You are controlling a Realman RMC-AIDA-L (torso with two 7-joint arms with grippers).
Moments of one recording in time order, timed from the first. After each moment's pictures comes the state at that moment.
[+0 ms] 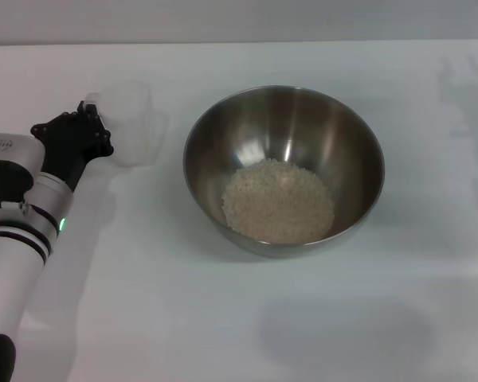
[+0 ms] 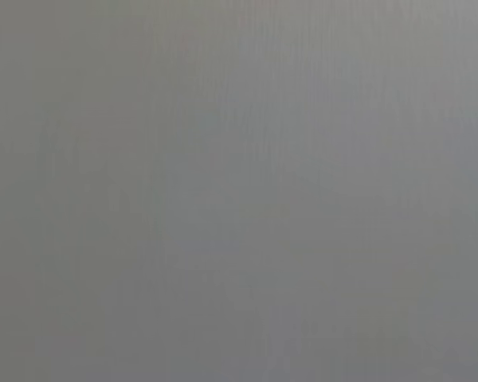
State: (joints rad) left arm -0.45 -2.08 -0.67 -0.45 1.94 0.83 0.20; right arm 0.54 2.05 -1.91 -0.21 0.61 -1.44 0.02
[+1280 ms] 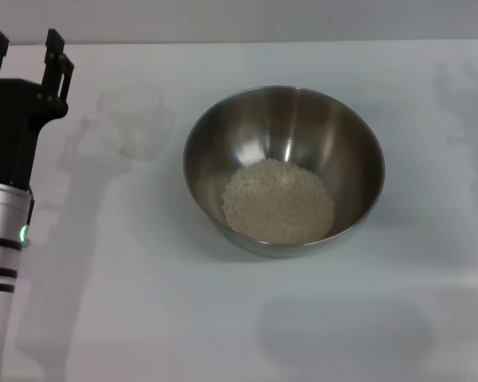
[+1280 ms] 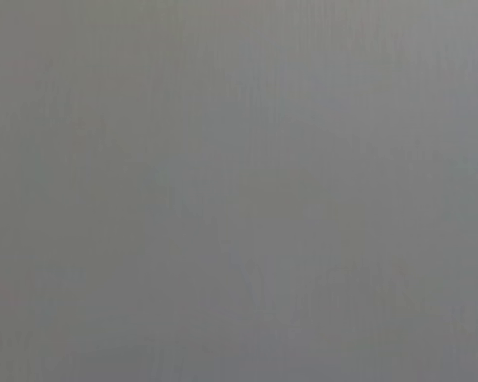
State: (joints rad) left arm -0.34 -2.08 -0.55 -0.50 1.98 1.43 0.10; right arm 0.52 2.07 -1.93 -0.19 0.61 -1.37 0.07
